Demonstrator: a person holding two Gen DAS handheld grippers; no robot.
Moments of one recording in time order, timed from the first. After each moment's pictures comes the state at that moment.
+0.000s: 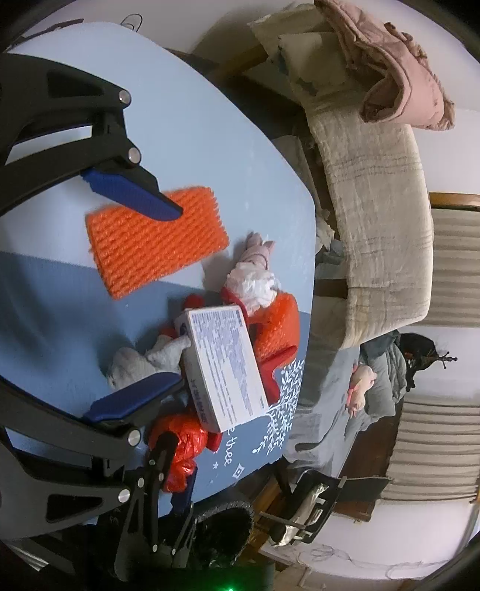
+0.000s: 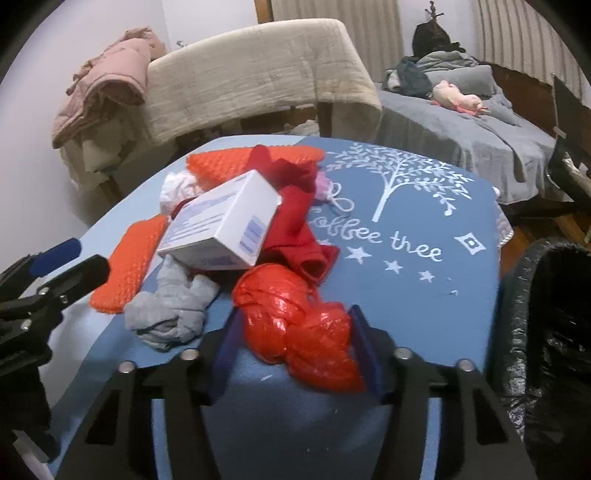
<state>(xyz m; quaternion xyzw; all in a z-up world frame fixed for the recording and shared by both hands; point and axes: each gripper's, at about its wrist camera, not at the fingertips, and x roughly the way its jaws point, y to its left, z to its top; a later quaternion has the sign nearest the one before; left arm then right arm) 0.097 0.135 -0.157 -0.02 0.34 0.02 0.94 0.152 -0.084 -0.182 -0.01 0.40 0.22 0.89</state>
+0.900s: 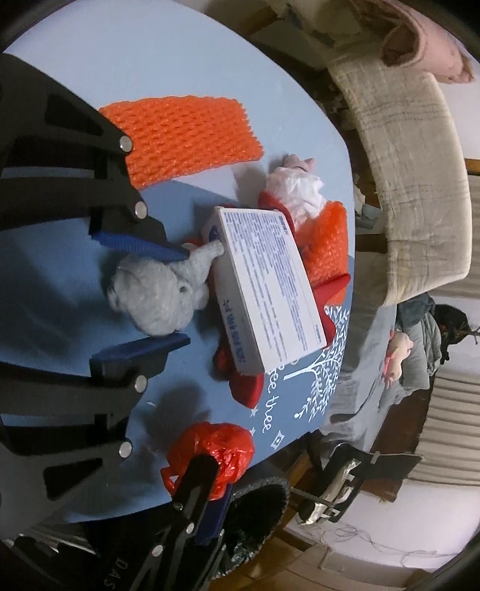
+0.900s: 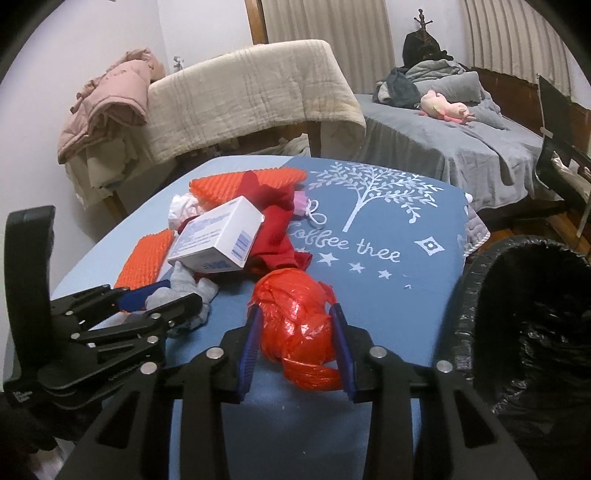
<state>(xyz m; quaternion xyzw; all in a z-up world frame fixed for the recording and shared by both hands) 0.124 0.083 -0.191 -0.02 0.40 -0.04 0.92 0.127 -0.119 -0.156 0.01 0.37 0.21 0.90</state>
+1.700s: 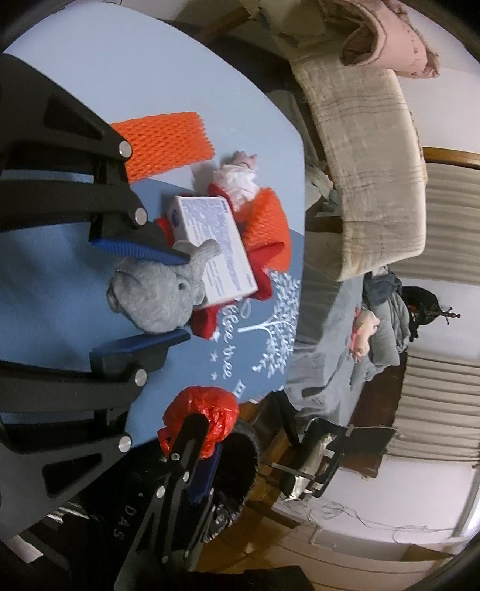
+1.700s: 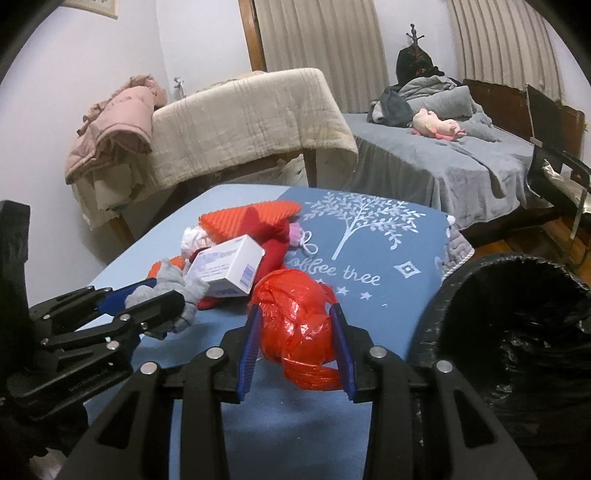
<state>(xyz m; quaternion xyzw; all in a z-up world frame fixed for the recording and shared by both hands) 0.089 0.063 -0.130 -0.02 0.34 -0.07 0.94 0.105 -0.144 -0.121 0.03 0.33 0.21 0.92</state>
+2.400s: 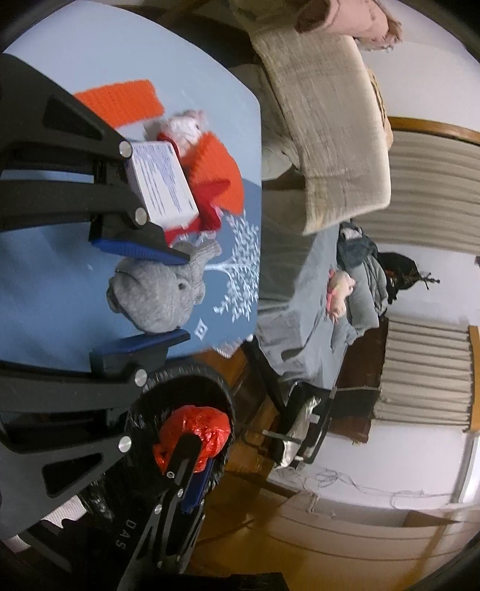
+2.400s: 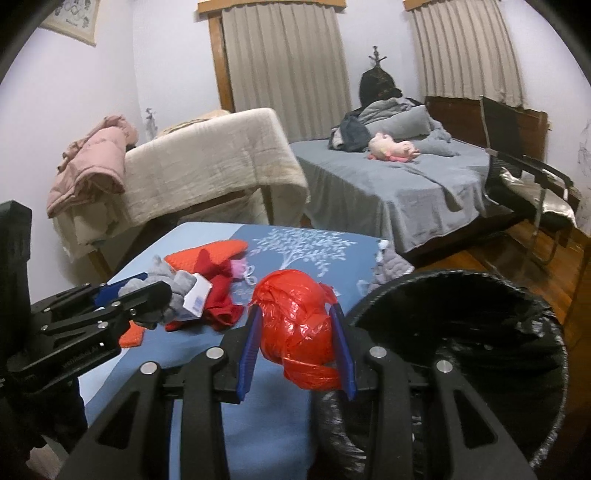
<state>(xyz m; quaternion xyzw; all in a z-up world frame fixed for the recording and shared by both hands) 0.090 0.004 -0.093 -0.01 0.29 -0.14 0.95 0.079 -0.221 -0.083 0.05 0.29 0.14 0.95</state>
